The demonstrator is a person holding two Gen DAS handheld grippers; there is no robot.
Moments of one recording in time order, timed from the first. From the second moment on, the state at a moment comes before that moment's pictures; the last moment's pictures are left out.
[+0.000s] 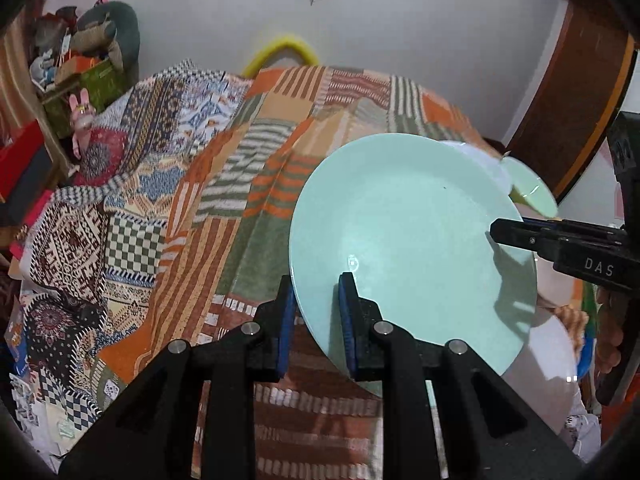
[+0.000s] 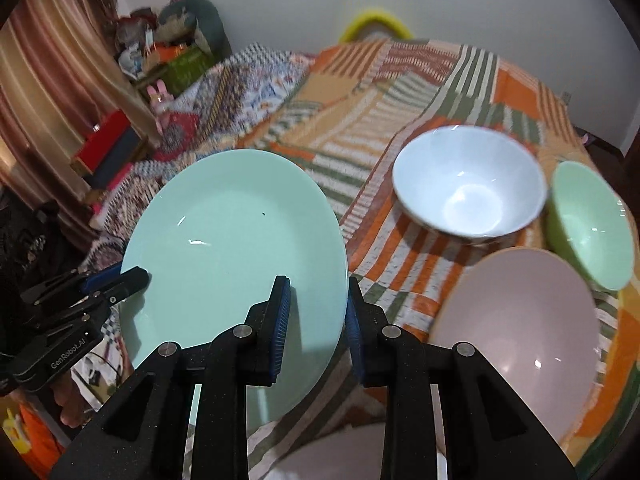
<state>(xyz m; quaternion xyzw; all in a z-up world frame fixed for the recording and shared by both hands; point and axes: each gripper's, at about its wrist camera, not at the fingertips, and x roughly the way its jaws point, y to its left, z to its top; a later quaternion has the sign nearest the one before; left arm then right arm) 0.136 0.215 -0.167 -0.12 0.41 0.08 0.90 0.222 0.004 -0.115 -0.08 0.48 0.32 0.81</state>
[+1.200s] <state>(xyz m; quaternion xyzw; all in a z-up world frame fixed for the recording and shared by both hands) 0.082 0.073 -0.138 -0.06 0.44 0.00 0.90 0.123 -0.147 -0.083 0.00 0.44 0.29 0.85</state>
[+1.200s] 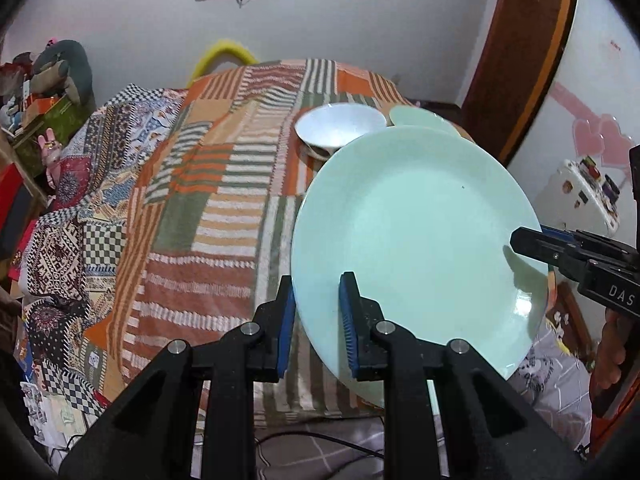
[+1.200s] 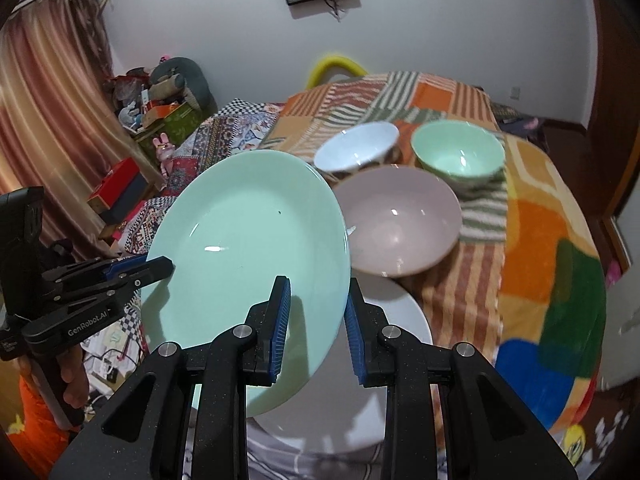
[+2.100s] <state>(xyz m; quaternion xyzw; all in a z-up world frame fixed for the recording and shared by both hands) 0.098 0.036 -0.215 -0.04 0.54 -0.02 0.84 0.112 -0.185 -0.154 0.03 0.54 0.25 0.81</state>
